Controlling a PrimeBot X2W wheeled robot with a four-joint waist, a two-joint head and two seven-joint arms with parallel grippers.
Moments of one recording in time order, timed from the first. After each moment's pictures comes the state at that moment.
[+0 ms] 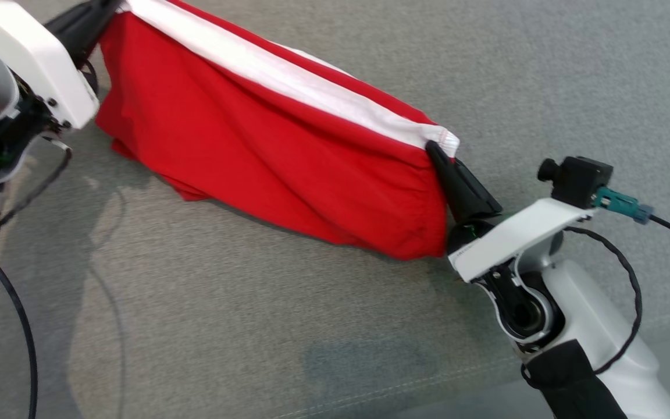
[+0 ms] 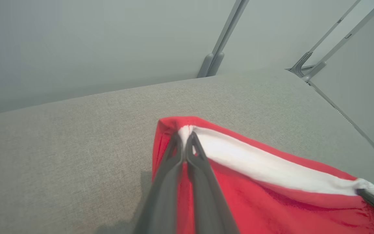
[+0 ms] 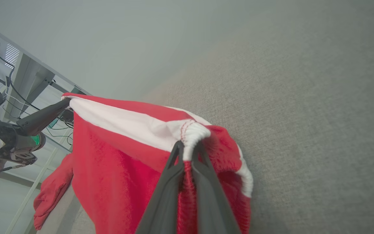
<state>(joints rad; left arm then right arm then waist) -1.00 0.52 -0.52 0.44 -0.98 -0.12 0.36 -0.54 -0.08 0.43 0.29 0.91 0.13 -0.05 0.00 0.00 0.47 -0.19</state>
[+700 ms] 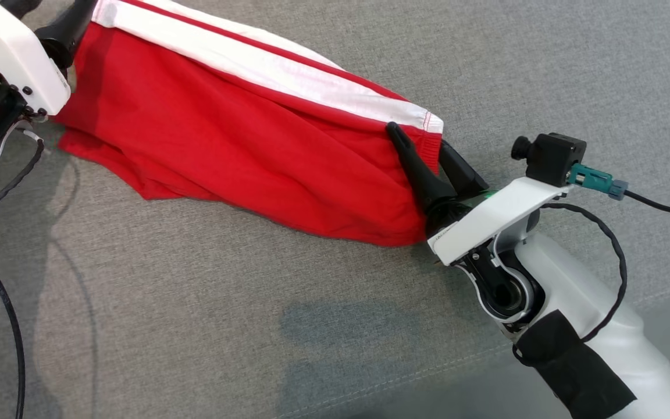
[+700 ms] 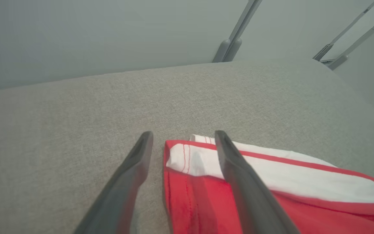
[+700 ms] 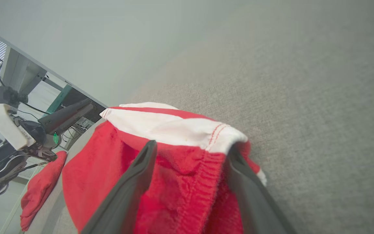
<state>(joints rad) -1.10 0.54 -0.64 0.63 -1.00 -0.12 0.24 -0.72 -0.14 0.69 0.42 1.09 0.13 -0.20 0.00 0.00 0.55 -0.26</state>
